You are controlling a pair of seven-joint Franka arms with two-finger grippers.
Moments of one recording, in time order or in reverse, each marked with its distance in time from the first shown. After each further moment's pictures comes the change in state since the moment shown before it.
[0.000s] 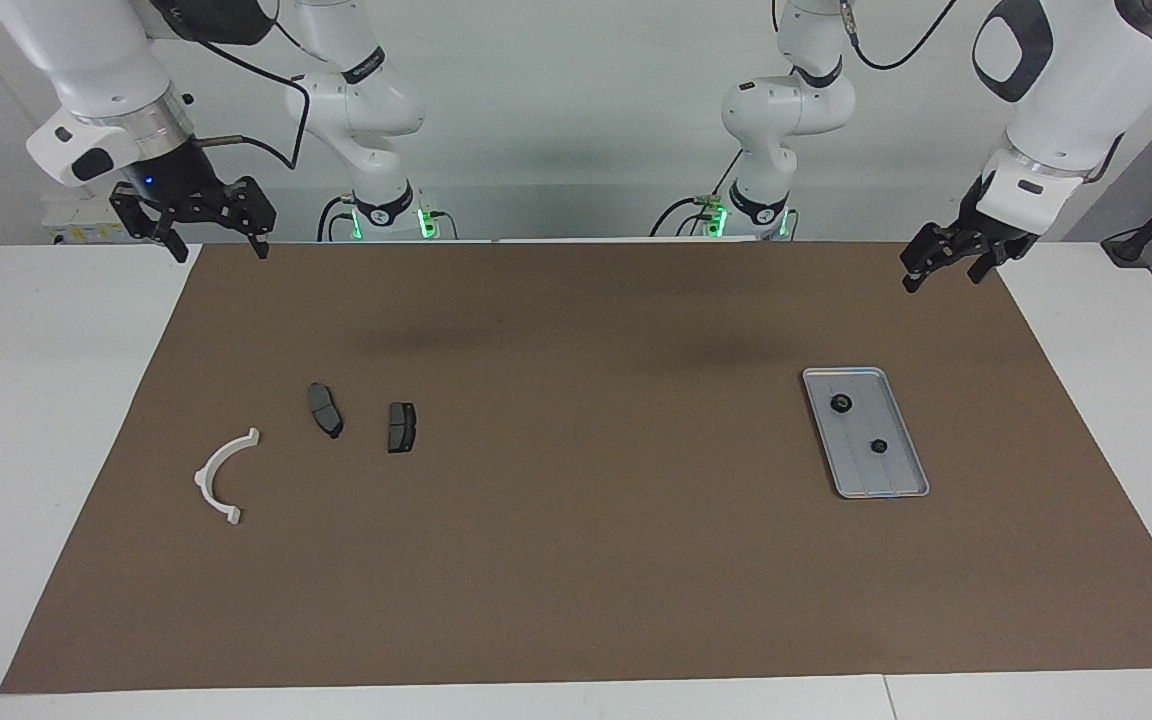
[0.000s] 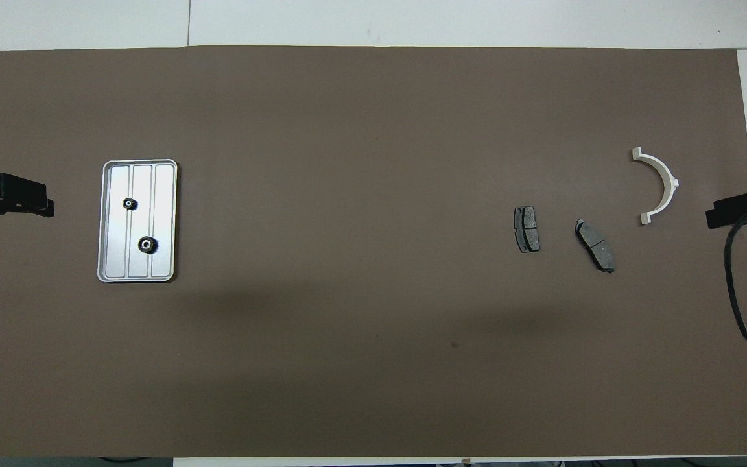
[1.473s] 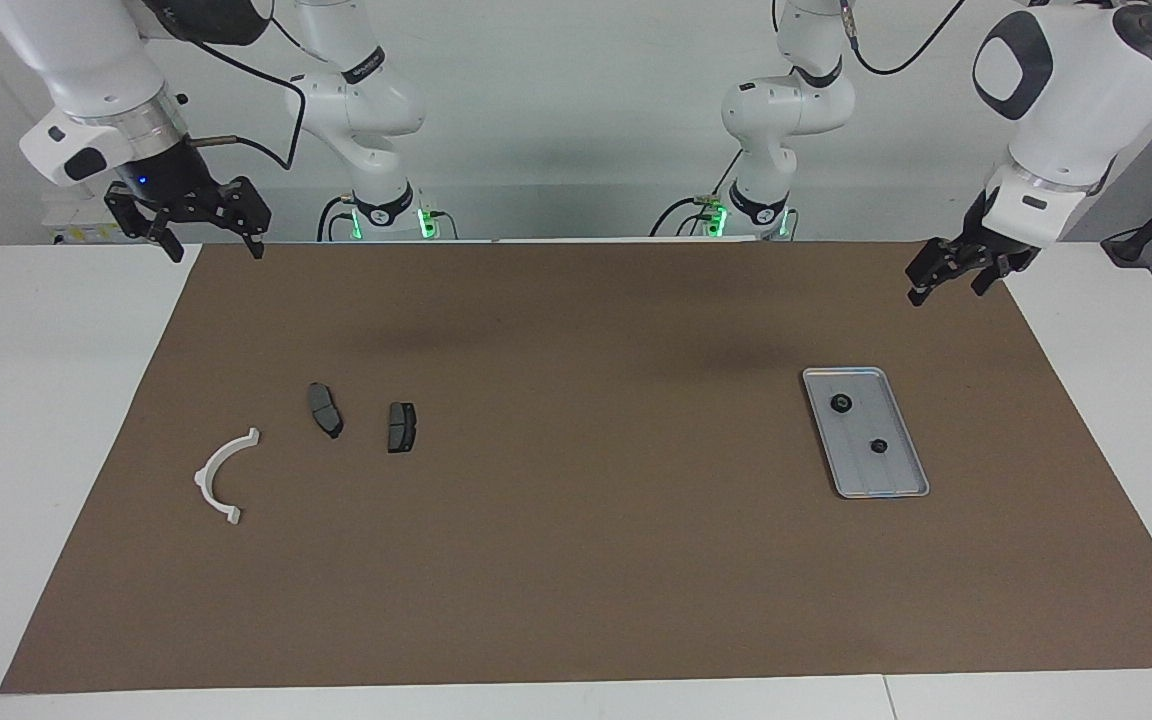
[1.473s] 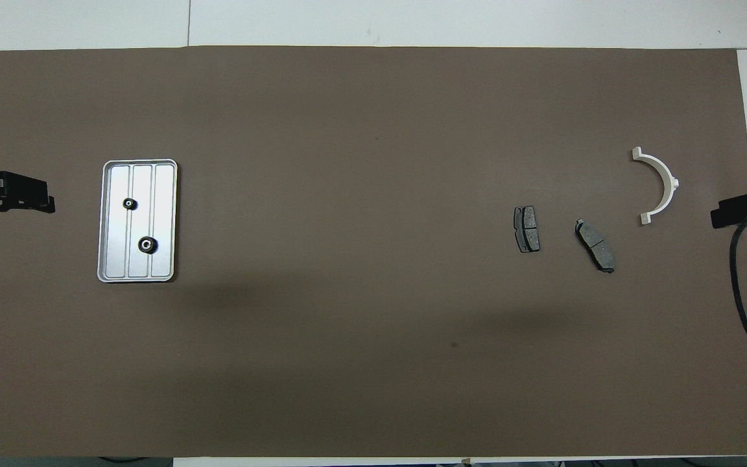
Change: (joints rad) left arm 0.019 0.003 0.005 -0.085 0.001 0.117 -0.001; right arm 0.000 0.000 -0.010 0.000 0.000 0.000 0.000
